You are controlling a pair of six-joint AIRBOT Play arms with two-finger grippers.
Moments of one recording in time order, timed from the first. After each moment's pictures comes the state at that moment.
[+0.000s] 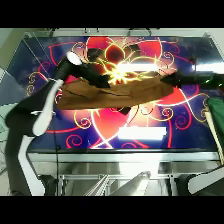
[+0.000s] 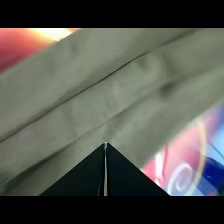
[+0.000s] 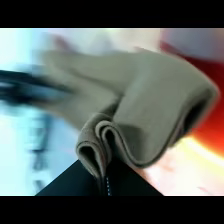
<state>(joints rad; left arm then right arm) -0.35 -2.11 1.97 0.92 -1.21 -1.34 -0.30 -1.82 1.52 -0.30 1.44 0.95</state>
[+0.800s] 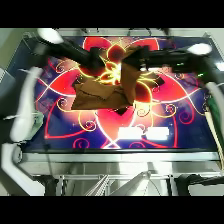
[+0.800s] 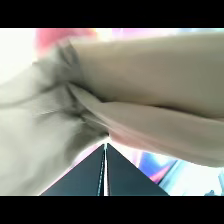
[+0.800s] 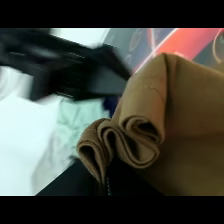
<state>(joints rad) -0.14 -1.84 2.10 0.77 -1.40 -1.42 0.23 -1.64 1.54 -0.24 1.05 0.99</state>
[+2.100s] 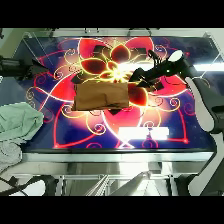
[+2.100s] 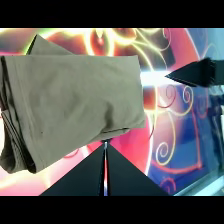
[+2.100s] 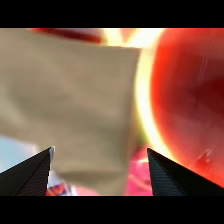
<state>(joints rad) 0.26 -1.33 1.42 0.71 -1.33 -1.24 0.09 -2.04 1.86 -0.77 1.27 1.45</state>
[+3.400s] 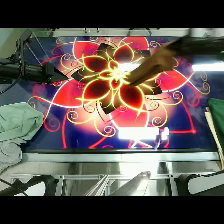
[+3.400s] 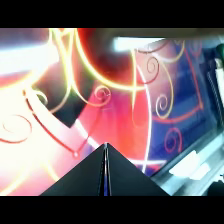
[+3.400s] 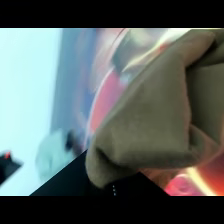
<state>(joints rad) 0.11 -1.33 1.36 0.71 -1.34 -1.18 -0.33 -1.71 1.86 -0.46 1.35 1.47</state>
